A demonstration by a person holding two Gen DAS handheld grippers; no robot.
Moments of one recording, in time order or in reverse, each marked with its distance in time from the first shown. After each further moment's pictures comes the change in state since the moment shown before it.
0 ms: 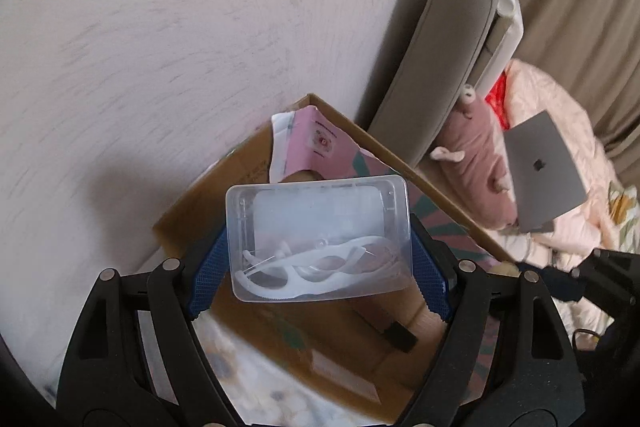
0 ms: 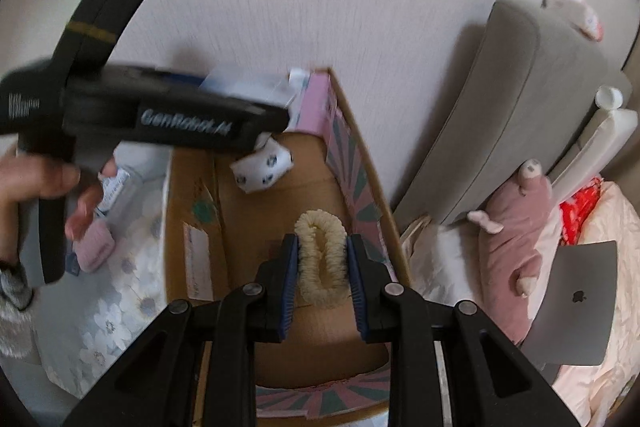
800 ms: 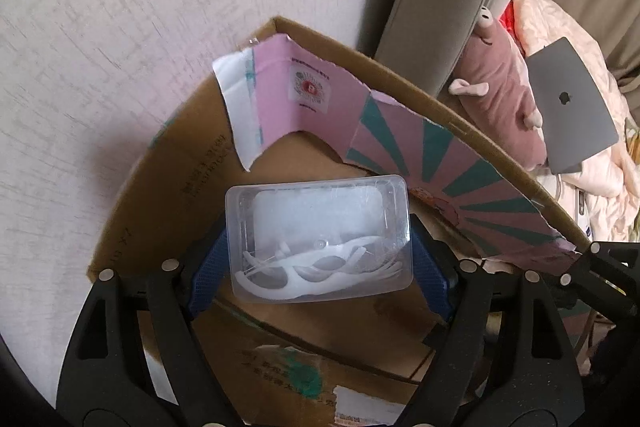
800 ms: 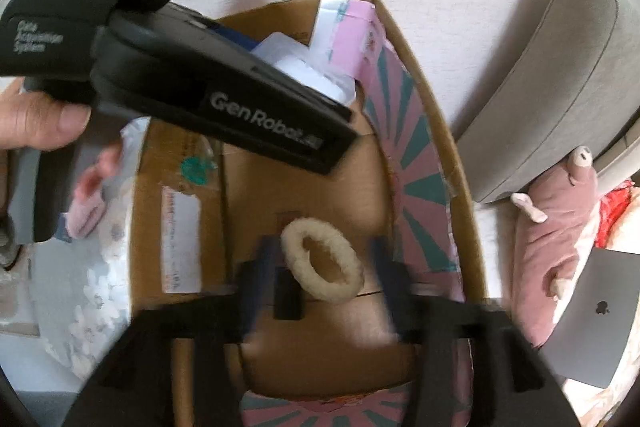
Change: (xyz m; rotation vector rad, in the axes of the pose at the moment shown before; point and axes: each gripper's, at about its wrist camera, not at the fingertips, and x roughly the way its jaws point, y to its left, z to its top) left arm 0.078 -0.009 0.003 0.129 0.209 0.031; right arm 0.060 0.008 -0.006 -0.093 0.158 0.111
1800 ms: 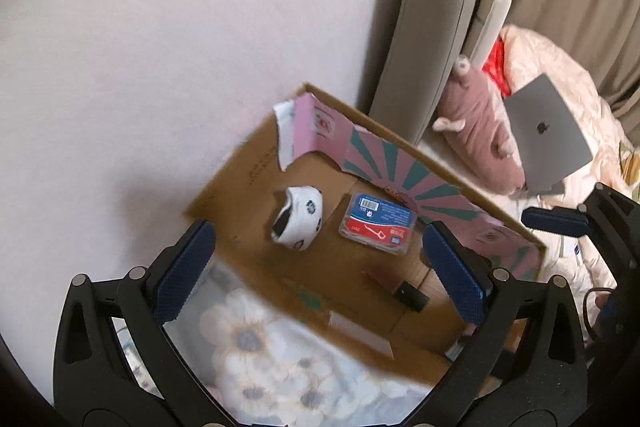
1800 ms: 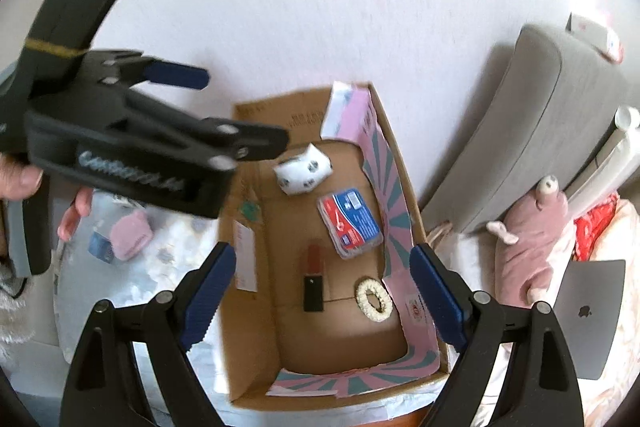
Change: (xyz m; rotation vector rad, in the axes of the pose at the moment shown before) left arm -0.113 -0.006 -0.040 -0.059 -0.177 0.045; right arm -0.105 0.014 -0.010 -0.005 -0.176 0.001
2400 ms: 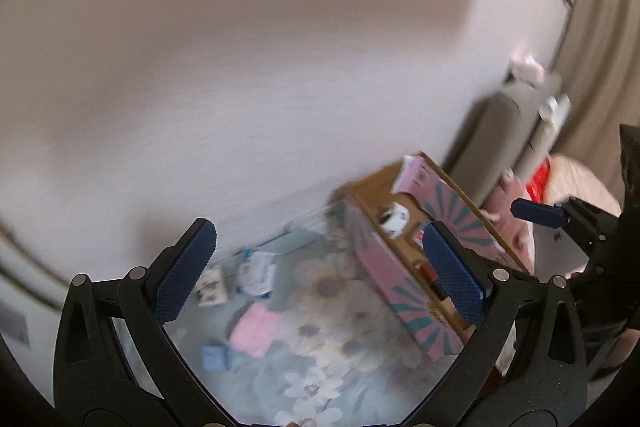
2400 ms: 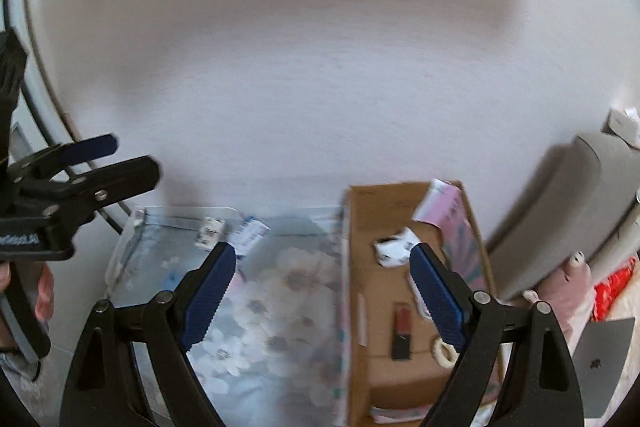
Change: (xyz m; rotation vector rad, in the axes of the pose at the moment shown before) left arm -0.193 0.085 -0.128 -0.390 -0.327 0.220; right arm -0.056 0.108 0.033 -0.123 -0.194 0.130
